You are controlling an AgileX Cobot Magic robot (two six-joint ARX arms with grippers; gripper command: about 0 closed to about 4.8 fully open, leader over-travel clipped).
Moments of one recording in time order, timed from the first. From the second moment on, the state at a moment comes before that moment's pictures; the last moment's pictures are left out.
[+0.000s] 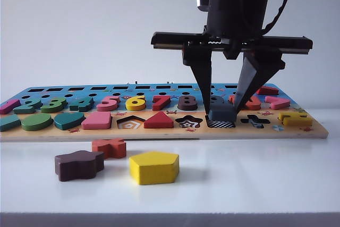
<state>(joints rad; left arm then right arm) -0.49 0.66 0.79 -0.75 0.34 -0.02 0.85 1.58 1.15 -0.76 0.31 0.82</state>
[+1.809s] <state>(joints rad) -0.49 0.66 0.79 -0.74 0.34 -0.02 0.85 1.61 1.15 -0.75 0.32 0.82</state>
